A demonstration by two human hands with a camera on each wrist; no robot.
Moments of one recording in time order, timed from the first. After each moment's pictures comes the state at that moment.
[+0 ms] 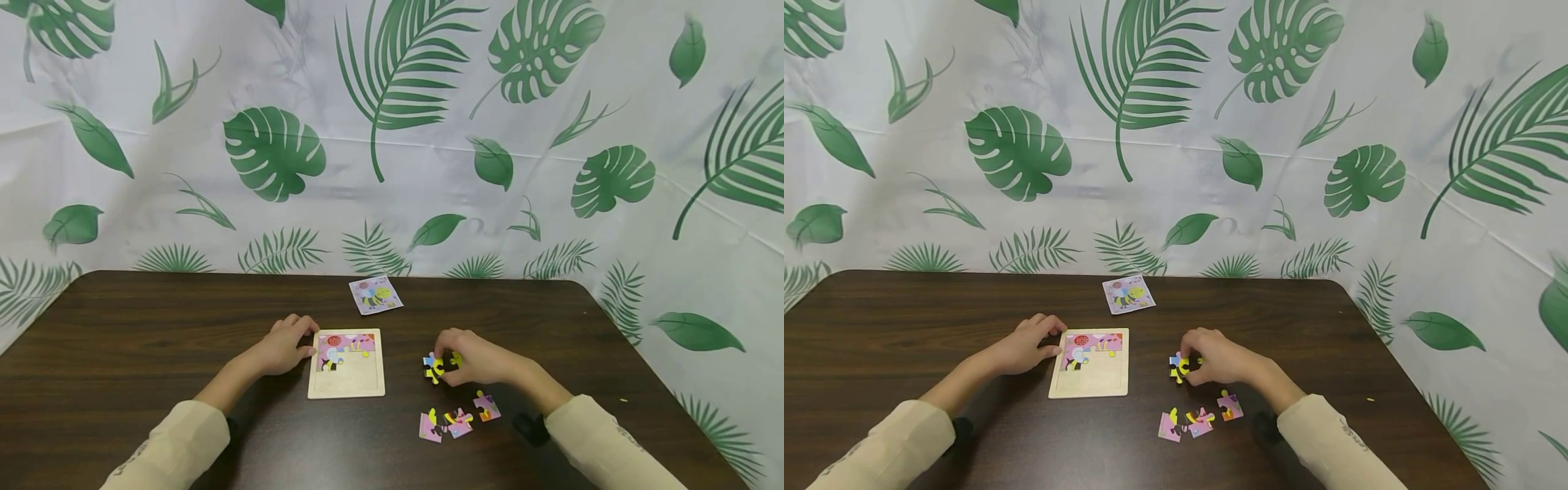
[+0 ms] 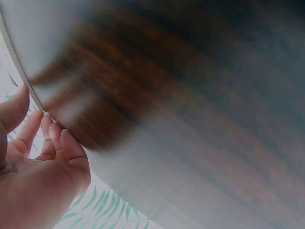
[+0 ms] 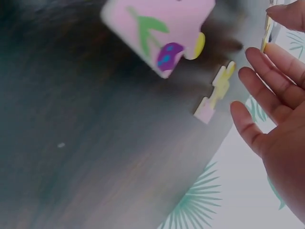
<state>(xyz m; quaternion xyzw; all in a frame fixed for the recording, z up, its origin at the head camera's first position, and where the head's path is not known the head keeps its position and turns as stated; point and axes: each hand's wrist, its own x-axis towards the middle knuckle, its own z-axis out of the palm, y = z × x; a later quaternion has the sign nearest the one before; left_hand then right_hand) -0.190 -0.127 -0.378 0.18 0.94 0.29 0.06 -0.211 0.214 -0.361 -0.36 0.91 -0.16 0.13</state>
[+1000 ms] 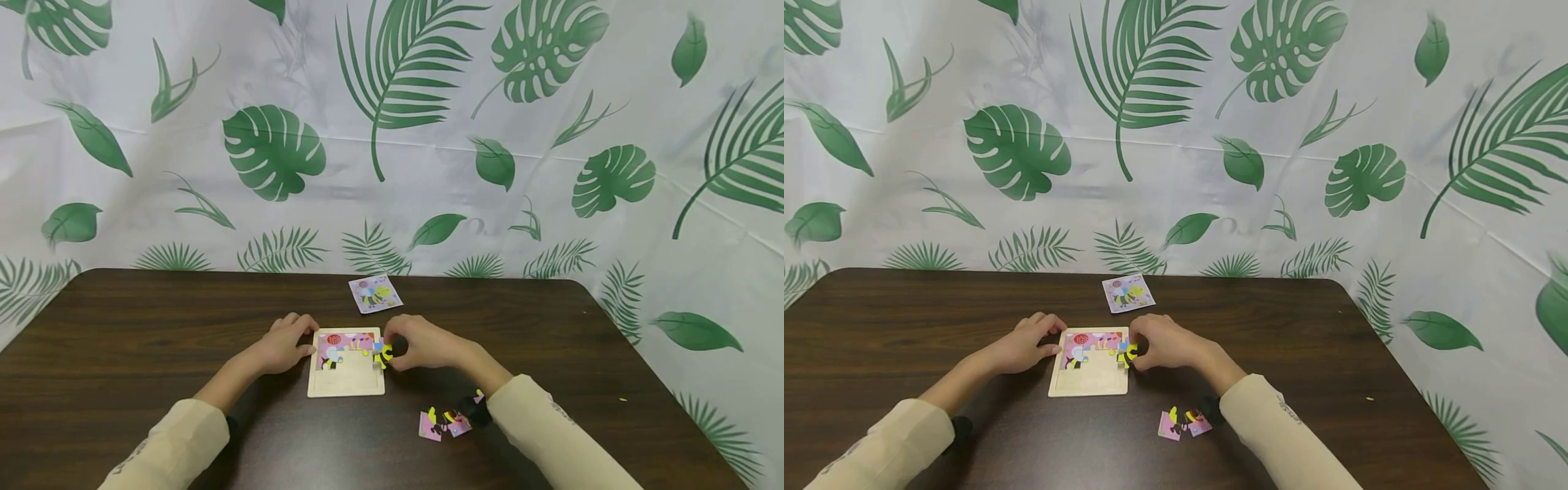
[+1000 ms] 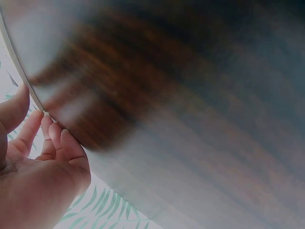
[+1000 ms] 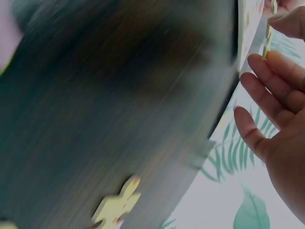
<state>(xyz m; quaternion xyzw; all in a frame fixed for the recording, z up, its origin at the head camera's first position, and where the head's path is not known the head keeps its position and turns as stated) -0.193 -0.128 -0.377 0.18 0.94 0.29 0.07 -0.225 0.136 -0.350 -0.38 0.90 -0.17 0.14</state>
